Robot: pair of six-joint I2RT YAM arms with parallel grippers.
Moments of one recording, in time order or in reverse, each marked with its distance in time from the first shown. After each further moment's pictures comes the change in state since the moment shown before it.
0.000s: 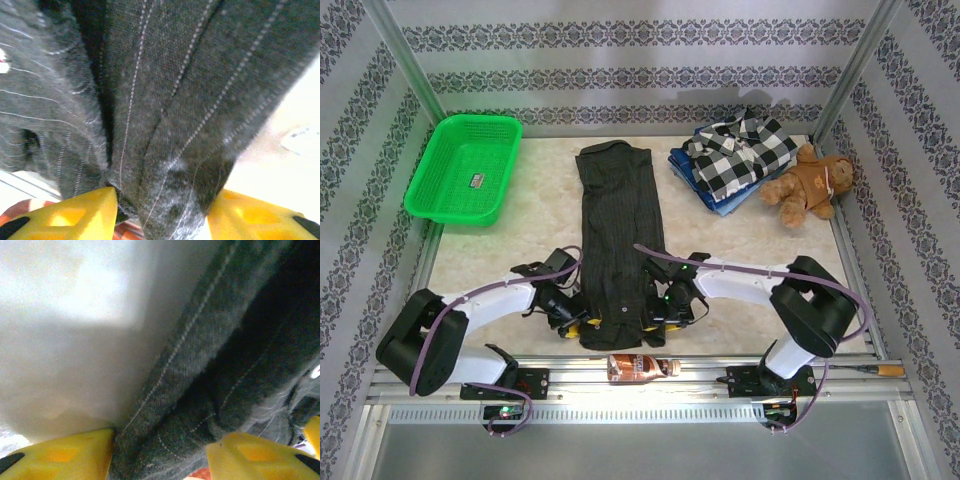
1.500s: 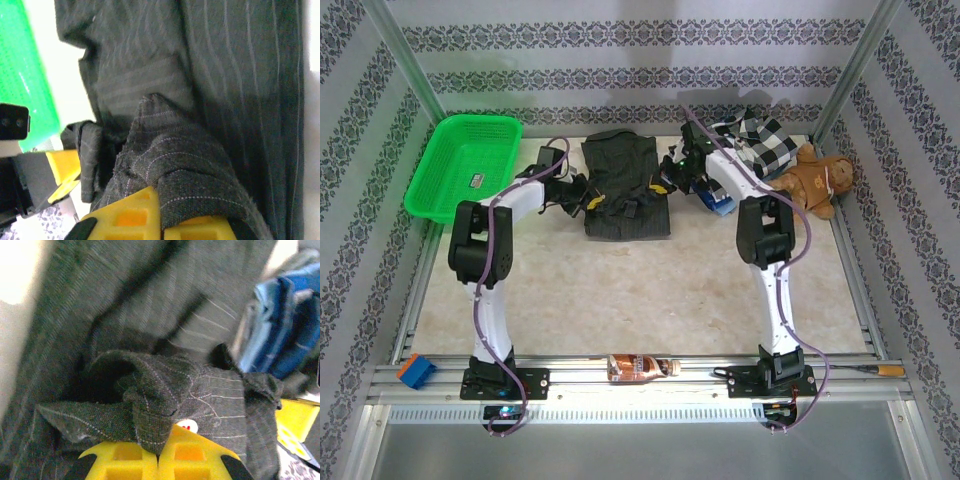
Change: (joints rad) left arm 0.390 0.764 0.951 0.213 0.100 0.016; right arm -0.600 0.789 1.268 -0.163 -0.275 -0.121
